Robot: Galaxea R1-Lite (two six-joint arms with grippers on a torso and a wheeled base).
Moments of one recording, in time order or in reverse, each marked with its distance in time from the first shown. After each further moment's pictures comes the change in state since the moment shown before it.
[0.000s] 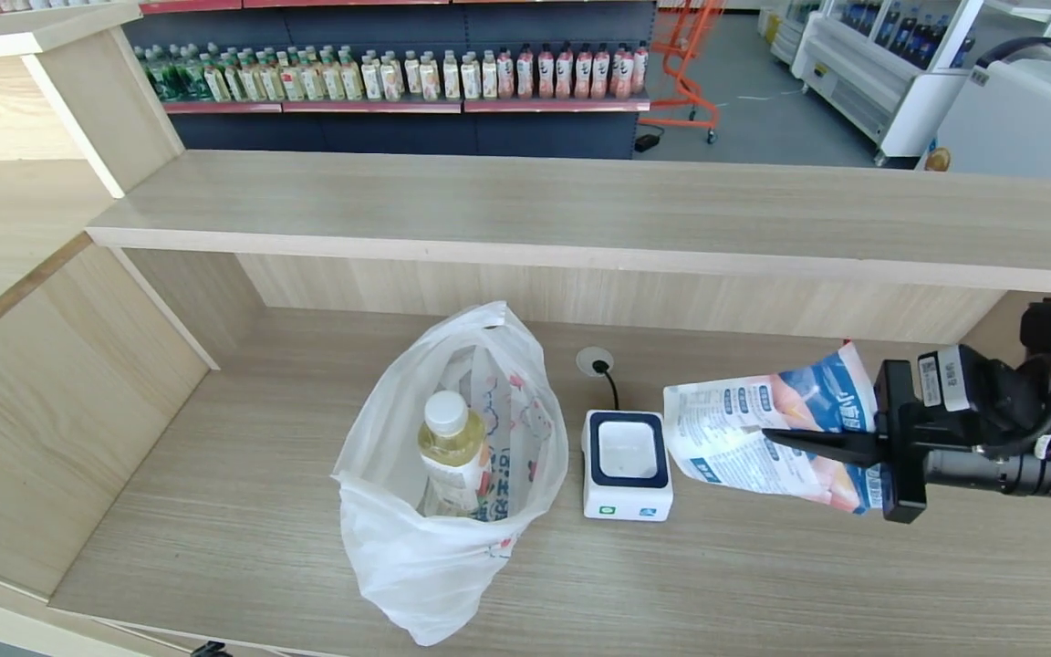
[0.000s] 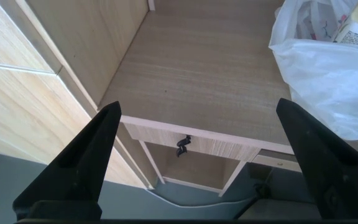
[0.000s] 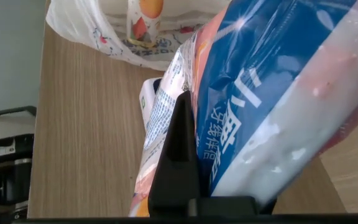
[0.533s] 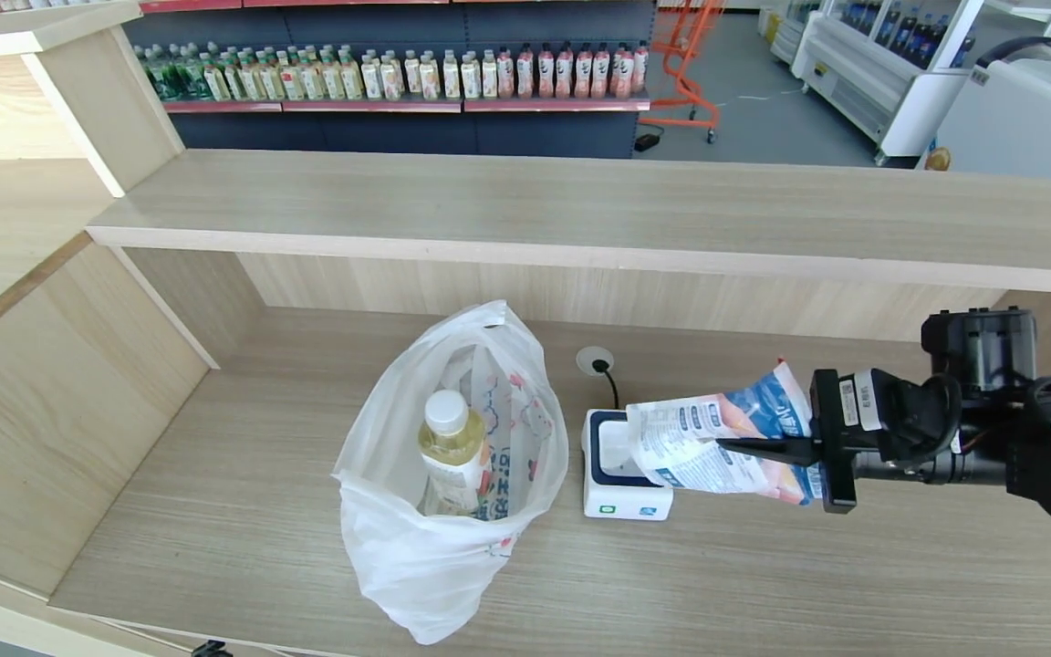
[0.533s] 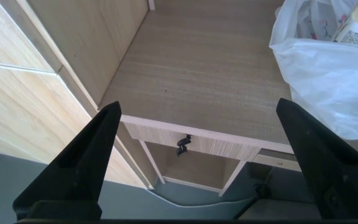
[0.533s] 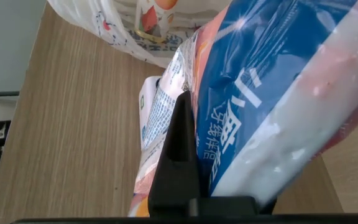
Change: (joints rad) left arm 0.000 0.000 0.000 0.000 0.000 0.000; right arm 0.052 0.173 -0.085 -0.020 0.026 -0.122
